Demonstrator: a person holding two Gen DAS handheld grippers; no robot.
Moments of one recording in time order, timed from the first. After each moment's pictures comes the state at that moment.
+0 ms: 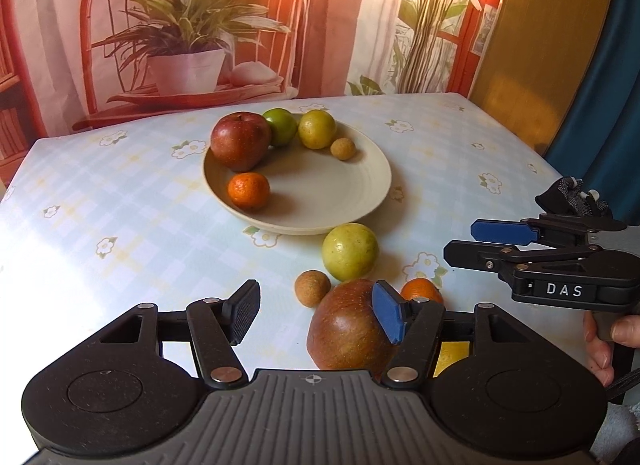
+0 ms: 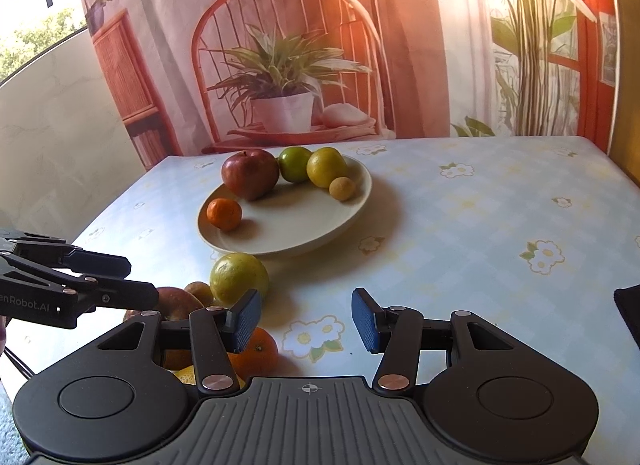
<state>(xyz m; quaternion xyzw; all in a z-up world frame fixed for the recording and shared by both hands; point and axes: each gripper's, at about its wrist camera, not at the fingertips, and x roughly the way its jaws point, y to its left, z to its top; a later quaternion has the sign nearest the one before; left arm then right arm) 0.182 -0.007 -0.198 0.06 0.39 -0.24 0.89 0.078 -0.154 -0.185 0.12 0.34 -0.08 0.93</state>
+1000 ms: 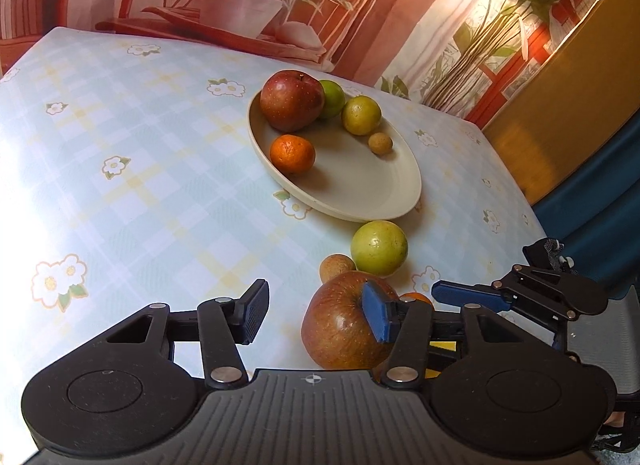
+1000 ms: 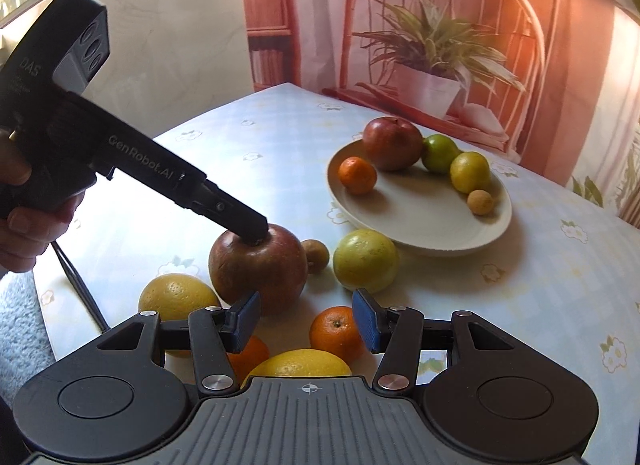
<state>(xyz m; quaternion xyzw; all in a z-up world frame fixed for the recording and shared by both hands) 0.216 0.042 -0.223 -0.10 0.46 -0.25 0.85 0.116 -0.082 -0.175 -0.03 0.41 0.08 0.91</state>
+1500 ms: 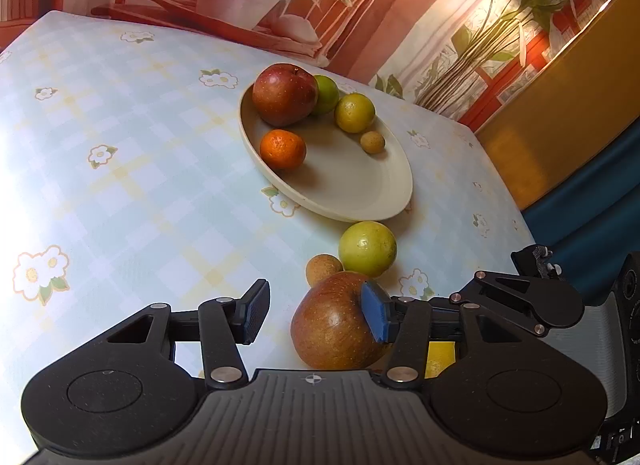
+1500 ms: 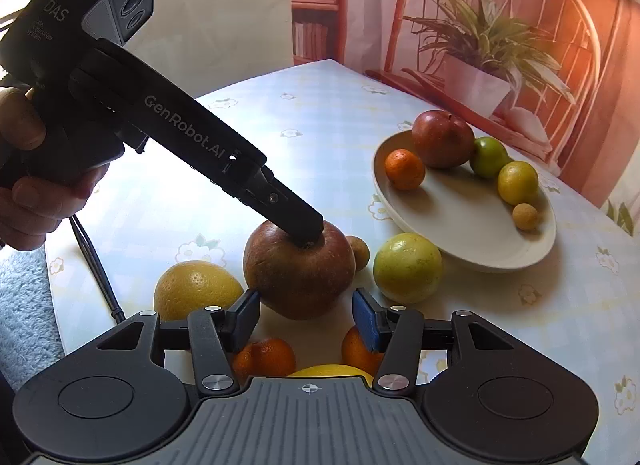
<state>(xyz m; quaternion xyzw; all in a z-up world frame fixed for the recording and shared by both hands) 0.221 0.039 -0.229 -0.12 0.46 -0.26 0.84 0.133 -0.062 -0.186 -0.07 0.44 0.13 0.89</state>
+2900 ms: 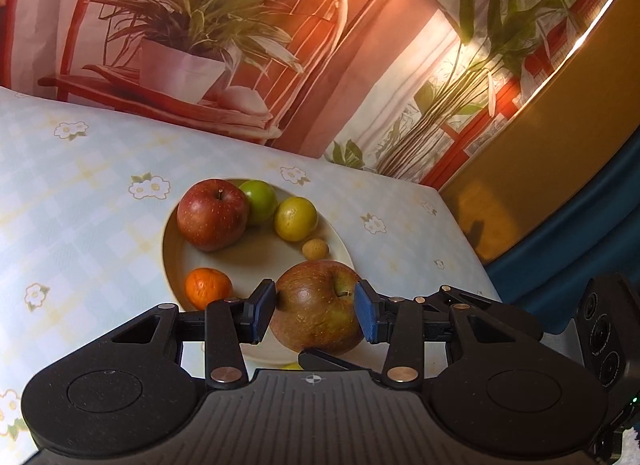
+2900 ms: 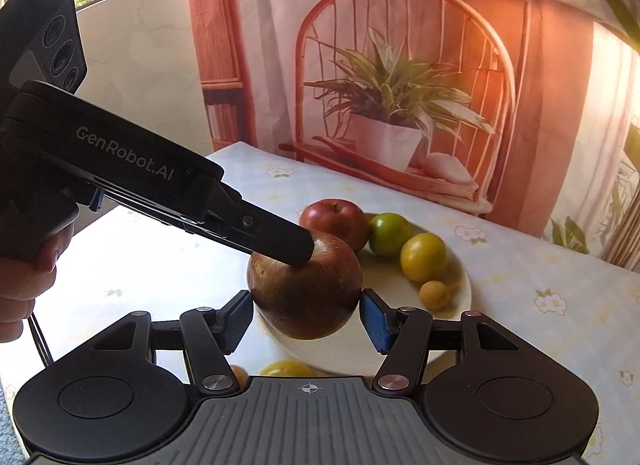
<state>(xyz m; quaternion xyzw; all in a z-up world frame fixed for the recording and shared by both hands) 0.290 -0.005 -0.182 -0.14 0.40 -0.29 0.86 0.190 -0.139 -0.162 0.00 0.36 0.04 0.93</state>
